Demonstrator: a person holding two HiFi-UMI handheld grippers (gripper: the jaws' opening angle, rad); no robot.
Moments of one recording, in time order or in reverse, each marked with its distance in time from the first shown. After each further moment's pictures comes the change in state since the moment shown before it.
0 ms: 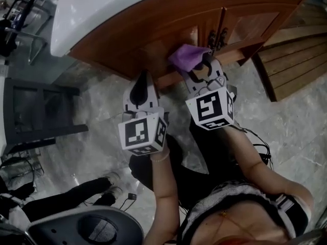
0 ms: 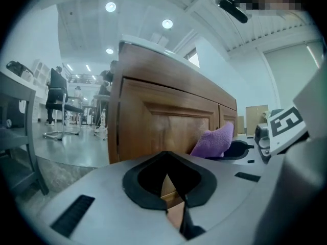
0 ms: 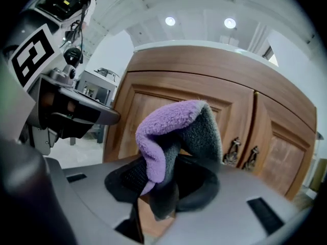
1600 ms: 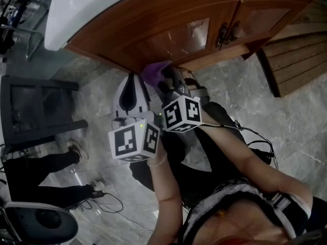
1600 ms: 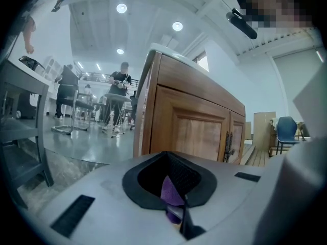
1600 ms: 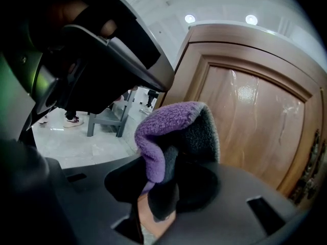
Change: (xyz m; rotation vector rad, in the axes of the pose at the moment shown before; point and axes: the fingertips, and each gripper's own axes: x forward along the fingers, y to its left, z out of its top) left arm -0.022 0.042 0.001 -0.080 -0.022 0.061; right arm 0.060 0.129 -0.010 -0.134 0.003 0.181
